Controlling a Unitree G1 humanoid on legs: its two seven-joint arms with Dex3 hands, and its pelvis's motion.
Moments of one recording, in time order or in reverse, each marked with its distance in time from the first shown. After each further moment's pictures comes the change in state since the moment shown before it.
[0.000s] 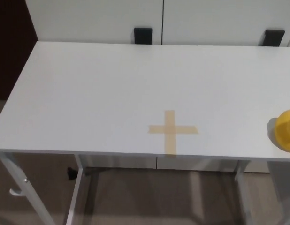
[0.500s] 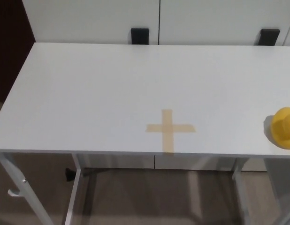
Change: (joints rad) left_arm -0.008 0.002 -0.003 0.014 -0.001 0.001 -0.025; right_arm -0.359 -0.067 -0.166 -0.107 0.100 -0.027 -0.031
